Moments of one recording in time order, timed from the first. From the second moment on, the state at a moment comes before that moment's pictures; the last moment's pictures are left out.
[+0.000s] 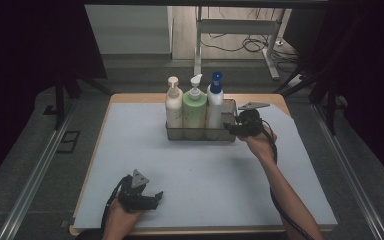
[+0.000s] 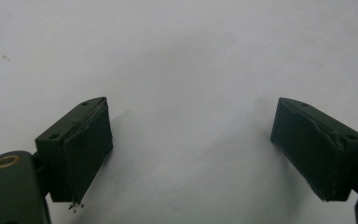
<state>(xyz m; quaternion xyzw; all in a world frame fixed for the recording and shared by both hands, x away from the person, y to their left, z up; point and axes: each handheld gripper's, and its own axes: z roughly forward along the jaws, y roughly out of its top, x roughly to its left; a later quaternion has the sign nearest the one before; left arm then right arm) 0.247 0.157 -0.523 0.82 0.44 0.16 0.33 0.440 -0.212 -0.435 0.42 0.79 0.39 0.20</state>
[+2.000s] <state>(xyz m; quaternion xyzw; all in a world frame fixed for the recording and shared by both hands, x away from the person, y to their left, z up) 0.246 0.157 -0.523 0.82 0.44 0.16 0.33 0.304 -0.263 -0.465 0.34 0.85 0.35 0.20</state>
